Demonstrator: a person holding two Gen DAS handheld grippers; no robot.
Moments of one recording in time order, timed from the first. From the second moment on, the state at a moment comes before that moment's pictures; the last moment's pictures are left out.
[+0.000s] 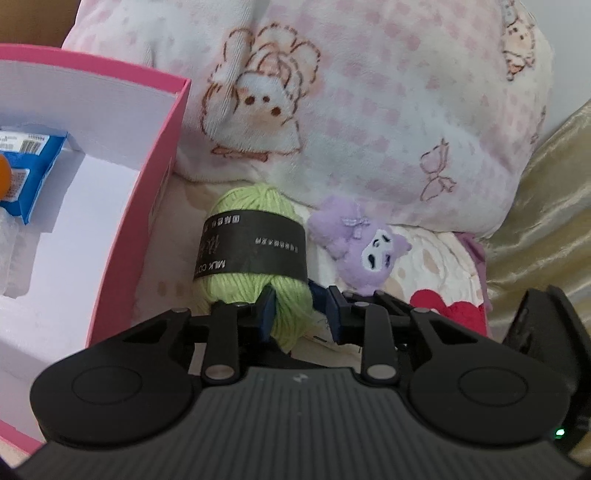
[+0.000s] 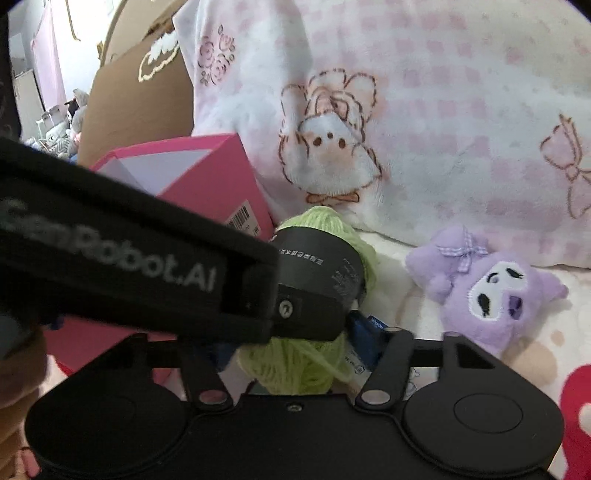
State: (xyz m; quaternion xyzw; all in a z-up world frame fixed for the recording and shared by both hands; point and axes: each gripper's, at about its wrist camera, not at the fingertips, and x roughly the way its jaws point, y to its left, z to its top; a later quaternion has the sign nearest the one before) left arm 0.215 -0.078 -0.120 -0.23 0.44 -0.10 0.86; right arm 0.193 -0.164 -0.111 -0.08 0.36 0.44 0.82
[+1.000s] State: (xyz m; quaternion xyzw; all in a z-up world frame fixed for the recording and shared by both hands) left arm 0.162 -0.099 -0.128 -0.21 0.47 -0.09 0.85; right arm 0.148 -0.252 -0.074 -0.04 0.47 0.38 0.80
